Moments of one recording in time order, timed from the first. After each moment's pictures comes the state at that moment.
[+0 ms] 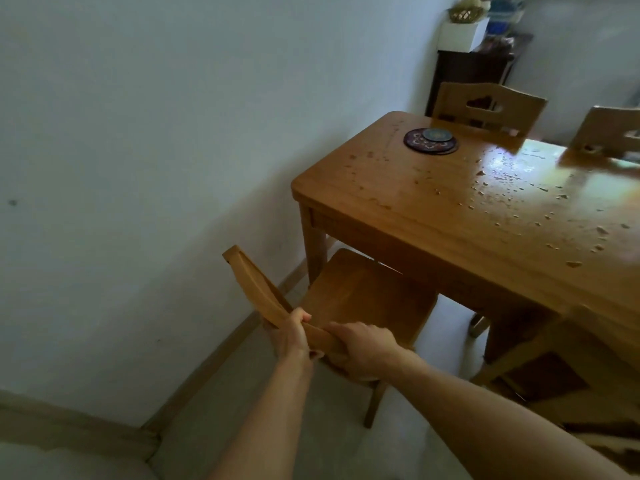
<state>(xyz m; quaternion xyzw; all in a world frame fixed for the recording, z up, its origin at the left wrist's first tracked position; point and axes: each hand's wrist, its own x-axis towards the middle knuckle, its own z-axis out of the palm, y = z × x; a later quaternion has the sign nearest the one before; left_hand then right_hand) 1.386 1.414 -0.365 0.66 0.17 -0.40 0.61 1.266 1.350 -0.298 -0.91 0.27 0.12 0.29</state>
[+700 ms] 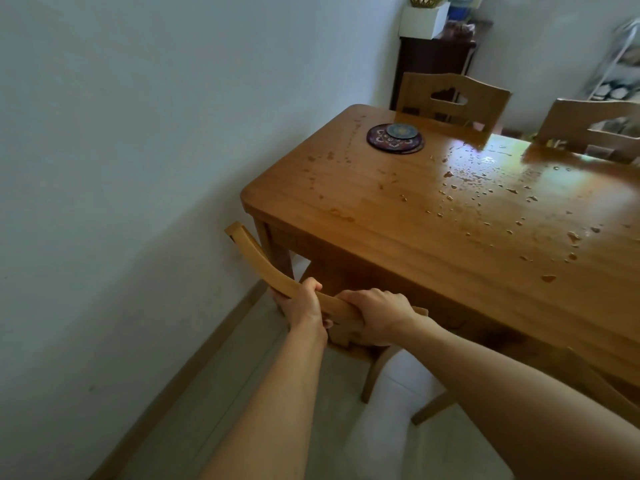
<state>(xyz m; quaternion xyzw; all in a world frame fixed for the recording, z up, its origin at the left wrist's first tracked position) 1.375 1.238 -0.335 0.66 0.12 -0.44 0.60 1.251 1.187 -0.283 -0.92 0.31 0.10 0.22</state>
